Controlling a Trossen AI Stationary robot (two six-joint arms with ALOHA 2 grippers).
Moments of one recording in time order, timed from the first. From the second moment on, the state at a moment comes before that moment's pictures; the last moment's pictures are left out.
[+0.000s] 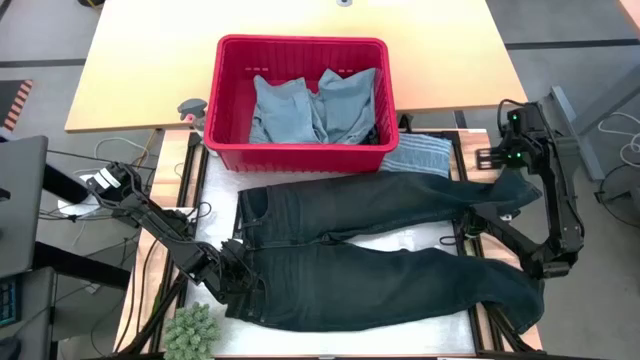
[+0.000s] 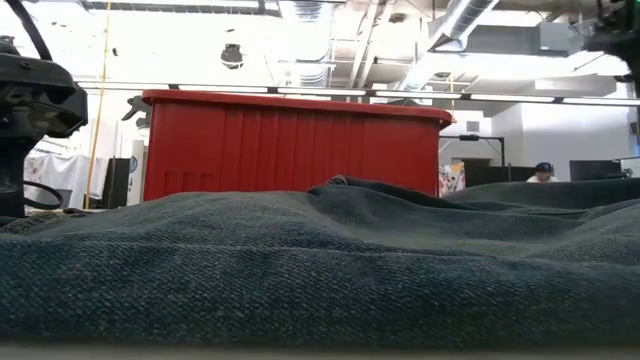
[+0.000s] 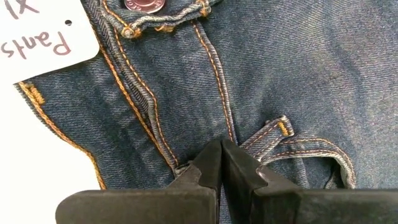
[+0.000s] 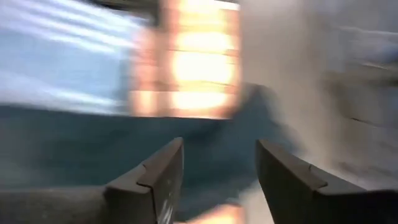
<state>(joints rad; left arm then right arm) -0.73 1.39 0.59 -0.44 -0.37 -1.85 -1.44 0.77 1.21 -1.52 0.29 0.02</state>
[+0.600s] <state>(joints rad) -0.72 1.39 0.59 -0.46 -0.33 -1.88 -1.16 0.80 0.87 -1.17 0.08 -0.50</state>
